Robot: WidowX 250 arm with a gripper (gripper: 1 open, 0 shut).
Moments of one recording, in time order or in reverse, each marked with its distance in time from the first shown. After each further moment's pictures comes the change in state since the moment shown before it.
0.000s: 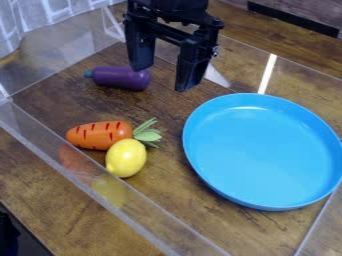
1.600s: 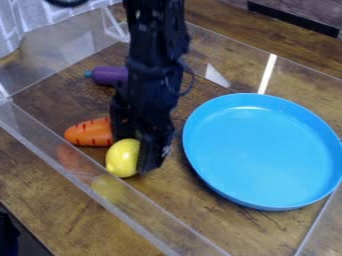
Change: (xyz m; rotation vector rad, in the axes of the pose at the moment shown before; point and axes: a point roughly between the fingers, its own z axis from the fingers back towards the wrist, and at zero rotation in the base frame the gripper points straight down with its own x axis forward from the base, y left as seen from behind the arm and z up) arm -0.017 0.018 -0.103 0.037 0.060 -0.258
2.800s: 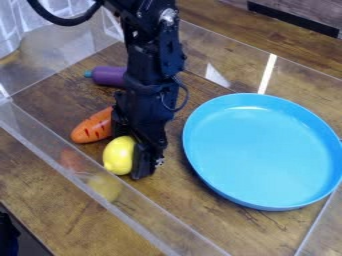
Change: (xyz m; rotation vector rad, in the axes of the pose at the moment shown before) arm 0.007 0.016 -0.014 0.049 -0.067 -0.045
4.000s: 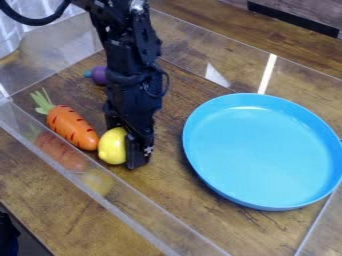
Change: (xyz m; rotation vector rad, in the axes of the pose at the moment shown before) arm -0.001 0.010 0.000 -0.053 -0.100 -0.027
